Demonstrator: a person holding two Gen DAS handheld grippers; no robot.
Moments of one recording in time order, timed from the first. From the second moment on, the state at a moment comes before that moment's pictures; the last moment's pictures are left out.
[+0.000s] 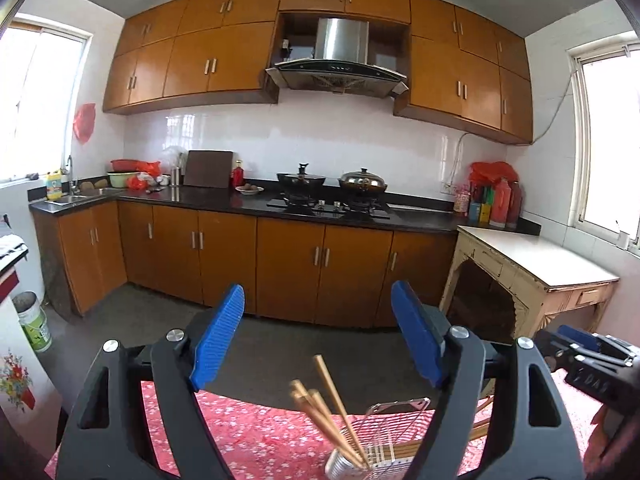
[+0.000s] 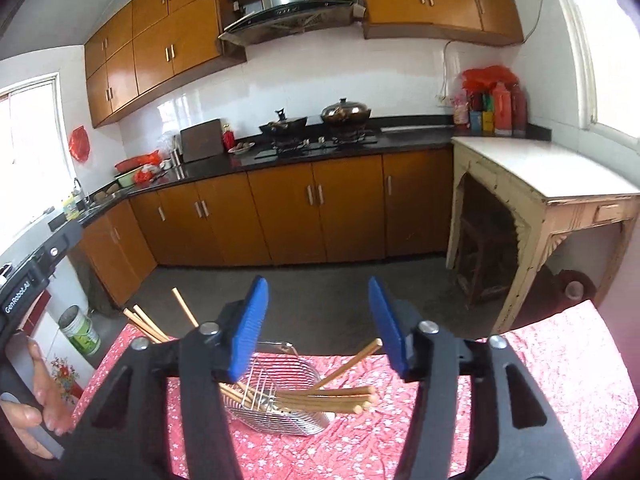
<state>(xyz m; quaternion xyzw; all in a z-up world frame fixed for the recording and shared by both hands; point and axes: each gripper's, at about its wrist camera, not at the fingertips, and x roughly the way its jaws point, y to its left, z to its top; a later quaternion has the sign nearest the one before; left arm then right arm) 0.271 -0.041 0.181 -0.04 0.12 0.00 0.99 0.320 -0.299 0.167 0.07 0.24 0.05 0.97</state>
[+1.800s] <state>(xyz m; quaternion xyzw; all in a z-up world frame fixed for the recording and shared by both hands) 0.027 0.004 0.025 0.01 0.14 -0.06 0.99 0.021 -0.237 0.030 -0.01 0.12 0.02 0.99</state>
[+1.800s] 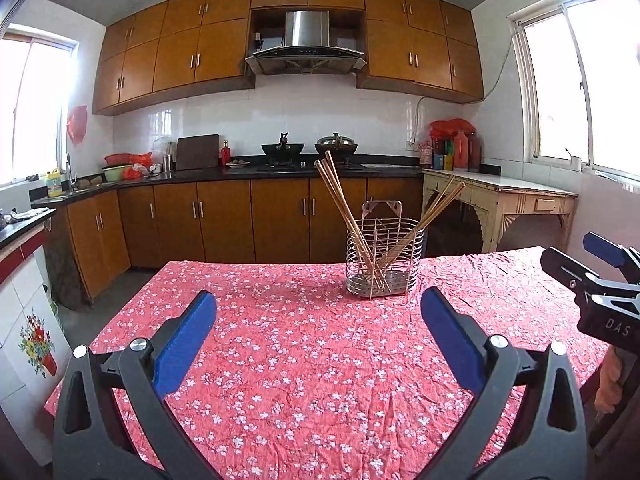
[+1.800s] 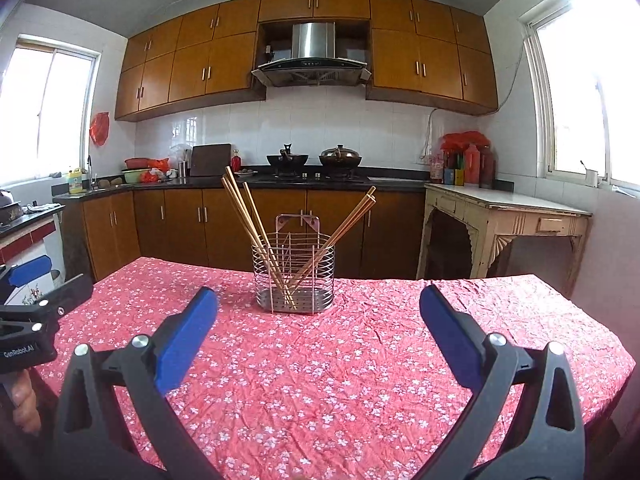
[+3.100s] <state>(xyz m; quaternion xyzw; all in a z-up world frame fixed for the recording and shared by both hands) 0.016 0.000 0.015 0.00 0.11 -0.06 0.99 0.006 -0.231 0.017 -0.02 0.09 0.01 1.00</state>
